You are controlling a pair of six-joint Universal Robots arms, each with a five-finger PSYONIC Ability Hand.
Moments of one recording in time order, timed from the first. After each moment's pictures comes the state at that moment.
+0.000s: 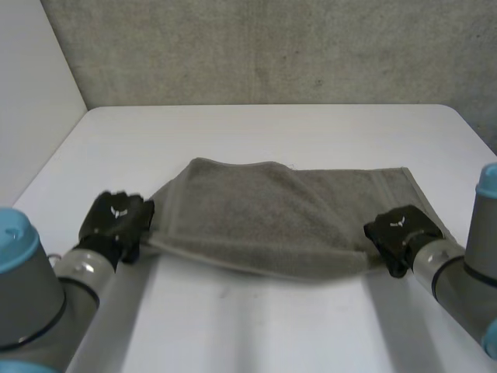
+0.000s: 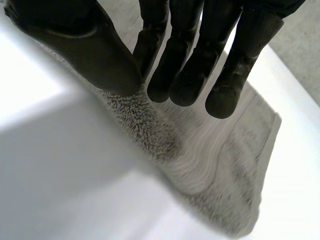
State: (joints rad) left arm 4.35 -1.75 -1.98 3.48 -1.59 3.53; right arm 1.89 -1.27 1.75 0.07 1.53 2.51; left_hand 1.20 1.22 1.21 1.22 1.03; right_hand 1.33 1.34 1.34 1.34 1.17
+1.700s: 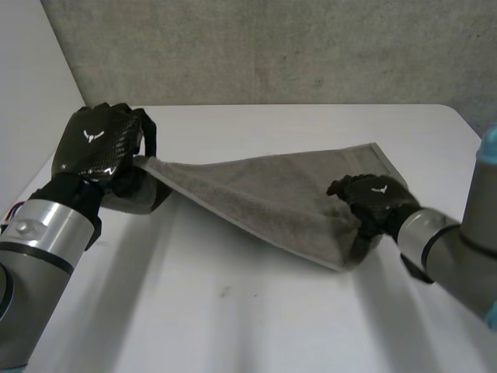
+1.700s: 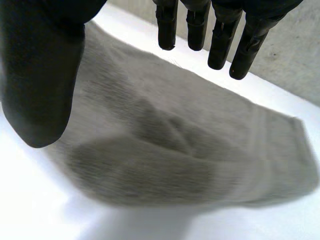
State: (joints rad) left arm 4.34 -1.47 -1.95 3.58 -1.45 3.24; right arm 1.94 -1.29 1.64 0.07 1.38 2.97; left_hand 1.20 1.22 1.22 1.22 1.04; right_hand 0.24 0.25 0.24 0.26 0.06
